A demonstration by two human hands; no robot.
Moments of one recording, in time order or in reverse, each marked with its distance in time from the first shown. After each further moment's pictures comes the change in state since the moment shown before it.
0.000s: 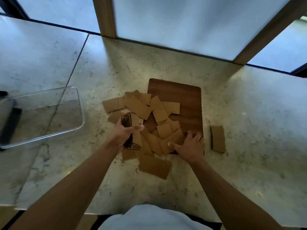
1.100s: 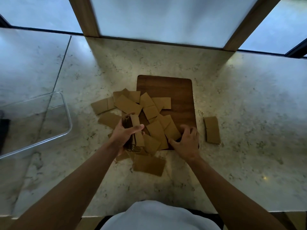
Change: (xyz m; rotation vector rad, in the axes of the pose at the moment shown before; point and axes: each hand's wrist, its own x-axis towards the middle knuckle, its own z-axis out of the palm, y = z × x) left_hand 0.018 -0.018 0.029 0.020 -0.105 -0.027; right_hand 0.005 0.027 0.014 0.297 0.168 -0.124
